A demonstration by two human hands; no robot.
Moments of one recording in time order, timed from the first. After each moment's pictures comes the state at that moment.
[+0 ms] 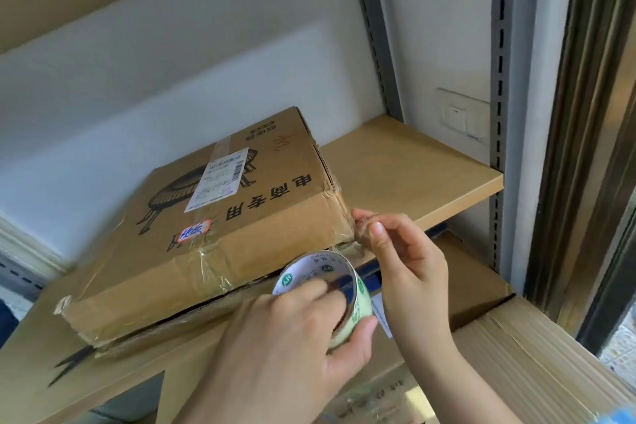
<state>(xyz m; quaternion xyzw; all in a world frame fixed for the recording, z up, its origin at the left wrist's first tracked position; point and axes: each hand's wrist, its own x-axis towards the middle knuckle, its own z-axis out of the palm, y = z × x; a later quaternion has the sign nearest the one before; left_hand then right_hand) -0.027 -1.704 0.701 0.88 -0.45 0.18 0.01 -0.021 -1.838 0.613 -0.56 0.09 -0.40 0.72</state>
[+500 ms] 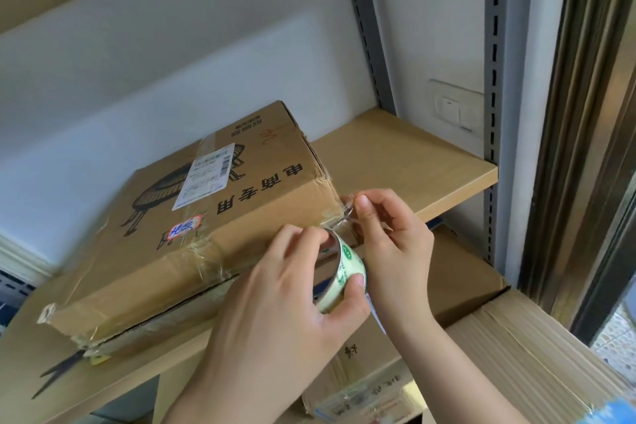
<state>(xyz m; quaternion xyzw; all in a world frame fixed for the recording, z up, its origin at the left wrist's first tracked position) -0.012 -1.719 0.698 0.91 -0.38 0.14 0.12 0.004 -1.843 0.621 -0.58 0.15 -0.43 0.68</state>
